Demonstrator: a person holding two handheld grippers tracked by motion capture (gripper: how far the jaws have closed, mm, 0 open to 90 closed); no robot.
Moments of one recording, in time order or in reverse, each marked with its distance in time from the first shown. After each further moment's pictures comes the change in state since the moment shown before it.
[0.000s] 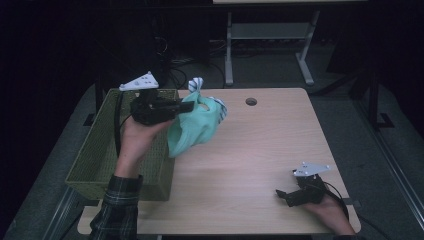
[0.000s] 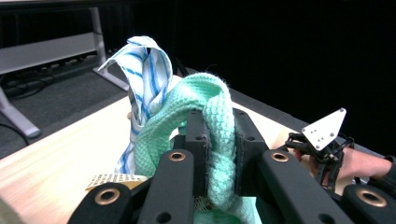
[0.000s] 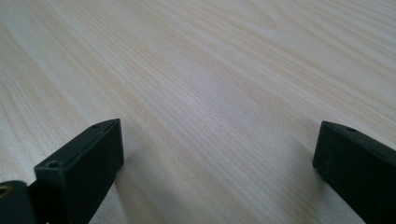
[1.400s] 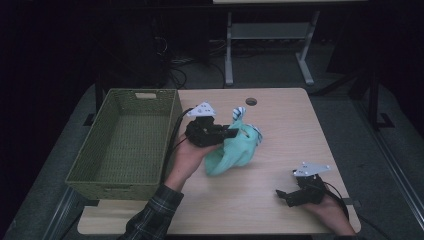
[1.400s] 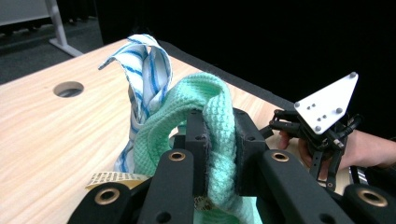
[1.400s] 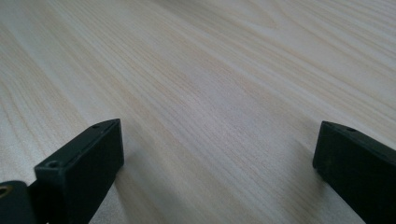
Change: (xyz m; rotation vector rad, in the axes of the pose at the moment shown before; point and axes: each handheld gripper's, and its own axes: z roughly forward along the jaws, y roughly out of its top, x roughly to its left) left arm -0.040 -0.052 0.112 0.102 -0.083 -0.015; right arm 0.000 0.000 0.000 -0.003 -0.001 -0.003
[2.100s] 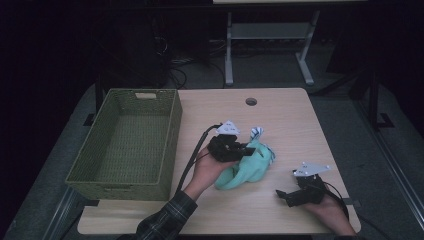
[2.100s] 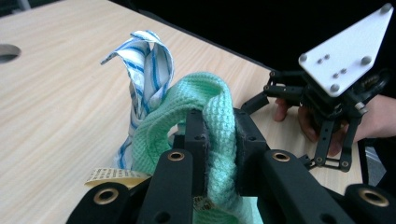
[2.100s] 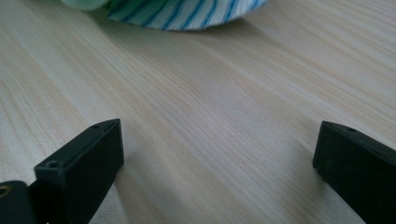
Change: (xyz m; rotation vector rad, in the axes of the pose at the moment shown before) left arm -0.018 -0.038 0.067 0.114 -0.059 0.015; right arm 0.000 0.000 0.000 0.003 0.001 0.001
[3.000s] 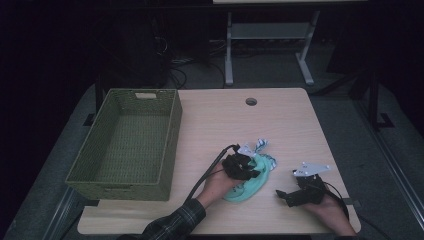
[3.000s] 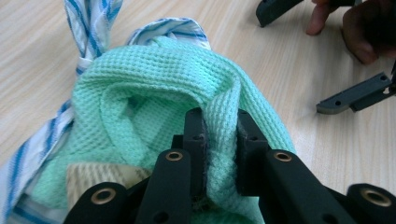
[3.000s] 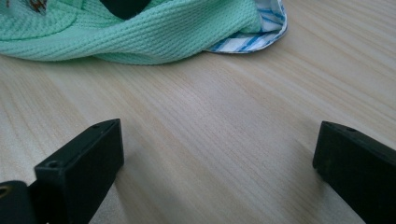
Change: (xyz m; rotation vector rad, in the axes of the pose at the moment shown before) left arm -0.004 -0.049 0.066 0.228 -0.011 0.039; right arm 0.000 0.000 0.000 0.001 0.001 -0.001
